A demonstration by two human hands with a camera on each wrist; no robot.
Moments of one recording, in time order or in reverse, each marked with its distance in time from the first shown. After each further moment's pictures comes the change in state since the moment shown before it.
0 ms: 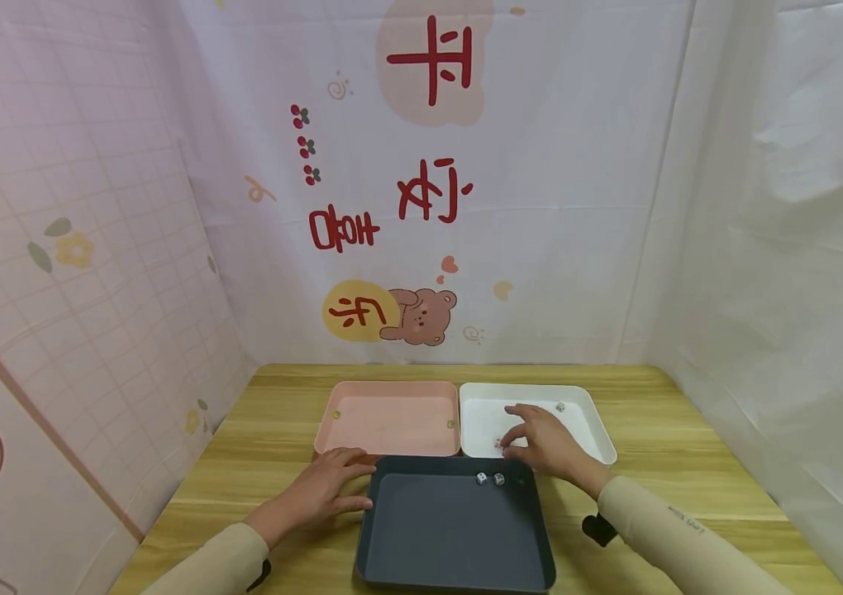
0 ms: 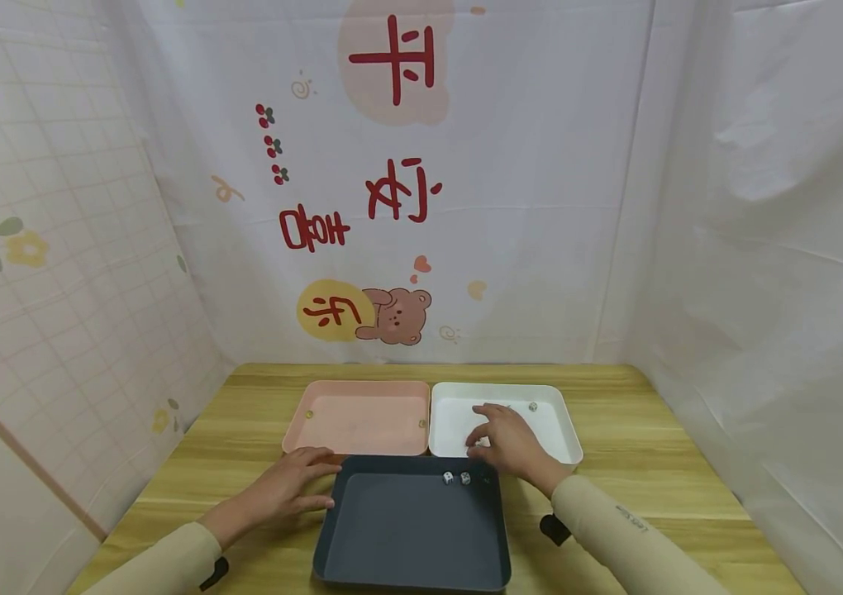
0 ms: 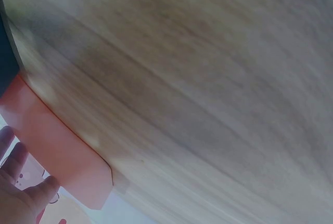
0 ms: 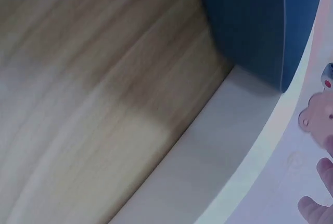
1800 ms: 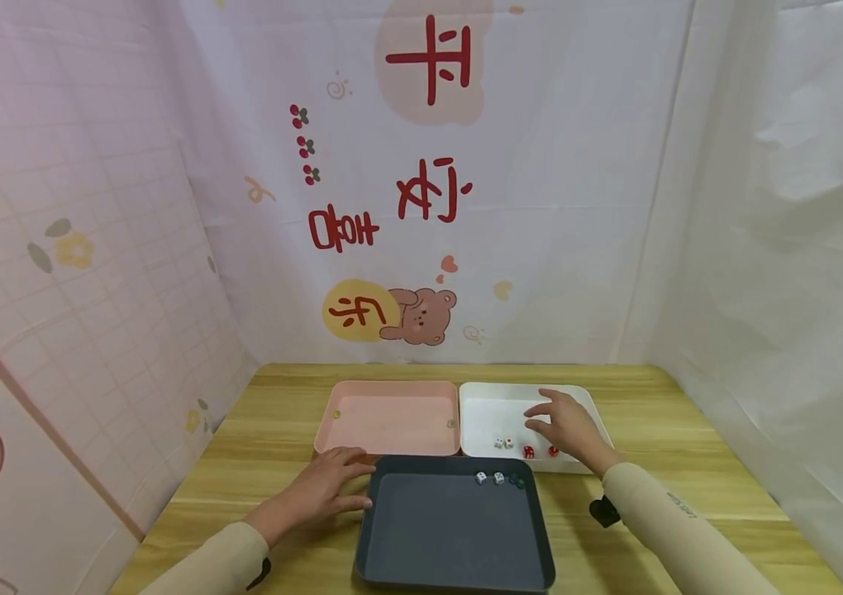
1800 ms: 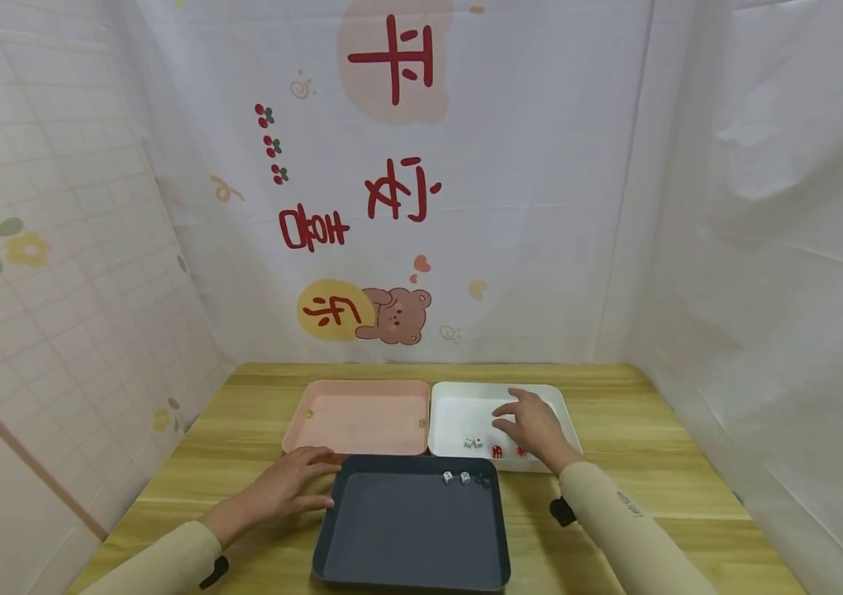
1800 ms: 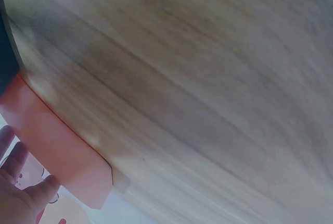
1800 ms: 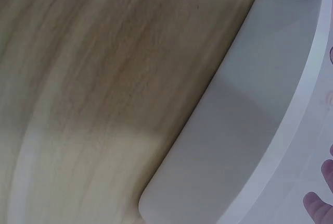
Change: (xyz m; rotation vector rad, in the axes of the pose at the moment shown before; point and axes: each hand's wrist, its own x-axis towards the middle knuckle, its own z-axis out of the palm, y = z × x) left_hand 0.001 0.002 -0.002 -0.019 -0.009 -0.012; right_hand -0.001 0.051 -0.002 0.053 0.024 0.253
